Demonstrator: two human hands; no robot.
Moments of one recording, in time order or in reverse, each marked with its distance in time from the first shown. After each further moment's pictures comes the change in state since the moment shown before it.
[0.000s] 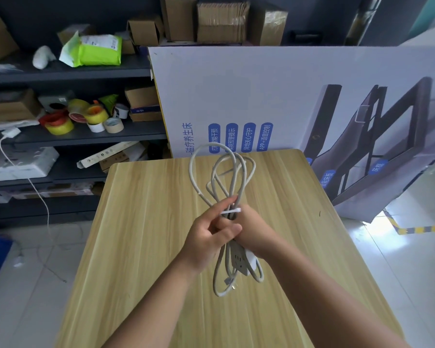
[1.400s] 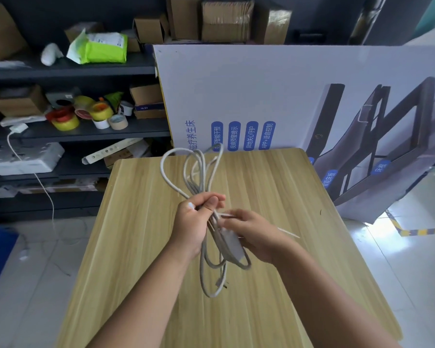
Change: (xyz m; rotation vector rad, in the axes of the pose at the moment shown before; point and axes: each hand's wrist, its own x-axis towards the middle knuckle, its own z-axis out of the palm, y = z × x) left_hand 0.012 0.007 -0.003 -0.165 0.342 -0.137; right_hand -0.010 0.028 0.000 0.491 -0.128 0.149
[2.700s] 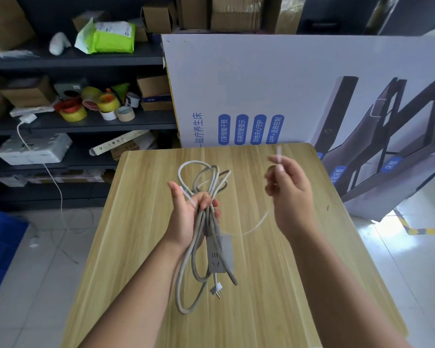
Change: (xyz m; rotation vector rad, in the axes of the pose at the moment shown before) left_hand 0.006 -0.013 -0.040 -0.309 -0.279 -0.215; right_hand -0.008 -0.037 -0.018 0.217 0.484 -0.637
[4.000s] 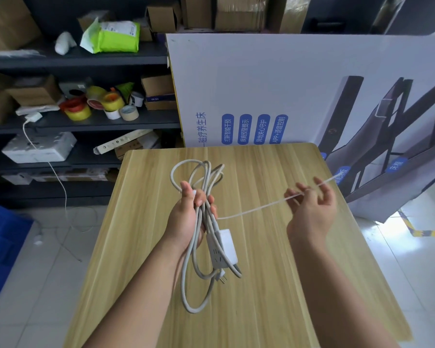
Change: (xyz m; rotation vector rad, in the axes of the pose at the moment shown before) left_hand -0.001 0.001 -0.001 -0.007 0.172 0.067; right_hand -0.005 0.024 -0.022 0.225 0.570 0.094
